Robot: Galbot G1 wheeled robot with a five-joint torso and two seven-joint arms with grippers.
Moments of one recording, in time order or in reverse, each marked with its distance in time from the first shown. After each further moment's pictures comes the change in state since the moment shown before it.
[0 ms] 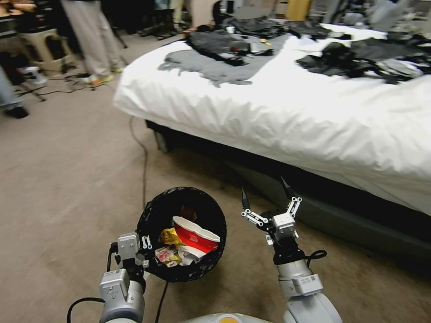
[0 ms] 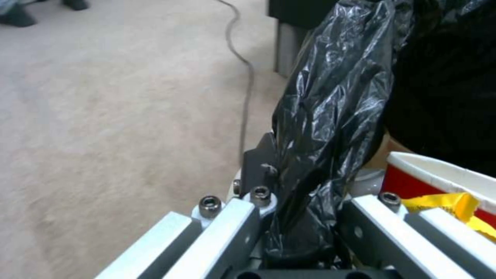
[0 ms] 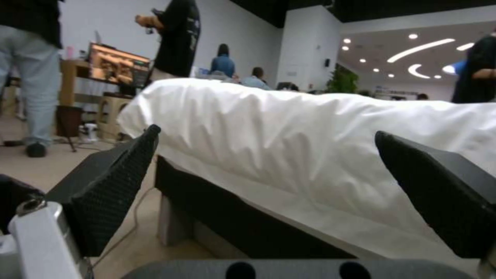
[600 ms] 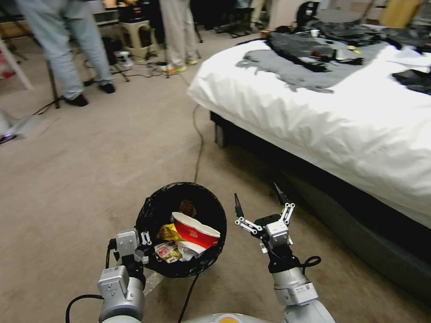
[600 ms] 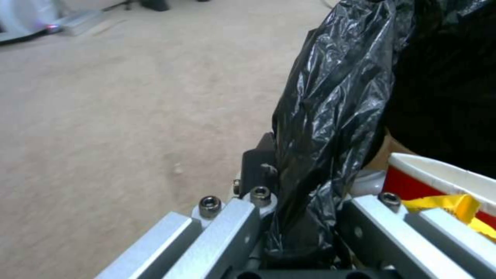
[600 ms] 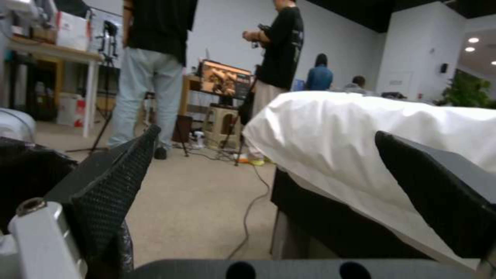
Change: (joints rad) left arm -0.003 -0.020 0.003 -0.019 0.012 0.011 -0.002; right arm -0.014 -0.011 -0.030 -0.005 -0.022 0.007 0.001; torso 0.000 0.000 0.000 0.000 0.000
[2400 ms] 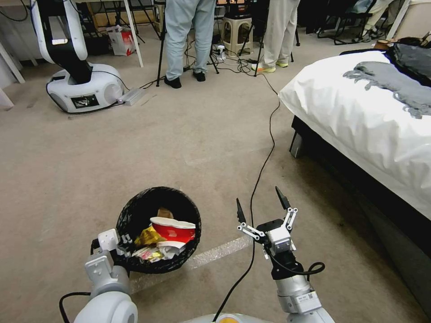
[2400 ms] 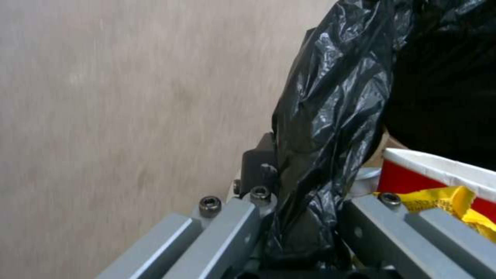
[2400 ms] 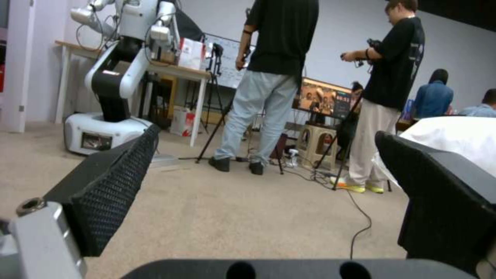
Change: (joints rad) left arm -0.164 0.003 -0.176 0.176 -0.291 0.216 -0.159; right arm -0.041 0.006 0.021 -0.005 -0.040 0.038 -0.006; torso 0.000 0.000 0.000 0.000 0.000
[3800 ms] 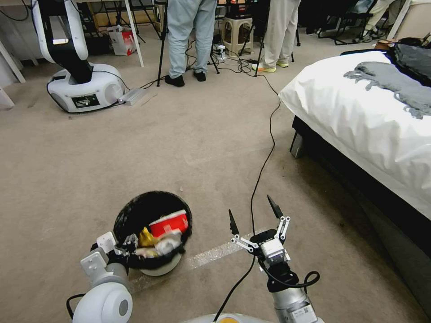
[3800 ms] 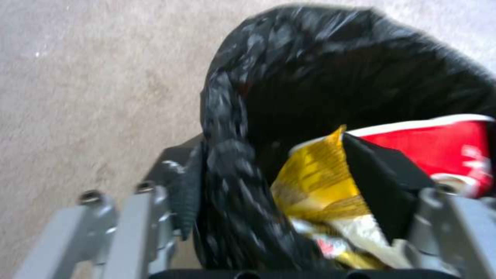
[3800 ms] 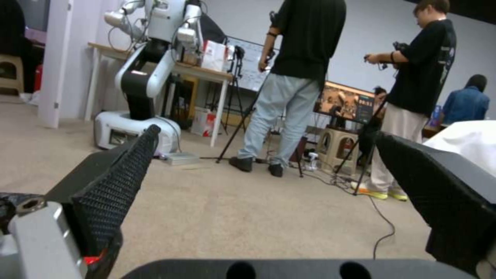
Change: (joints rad) left arm -0.074 -0.010 -0.025 0.022 -0.139 -0.003 -0.009; right arm -0.038 0.005 -0.022 -0.029 -0.045 0.067 -0.036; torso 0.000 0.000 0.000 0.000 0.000
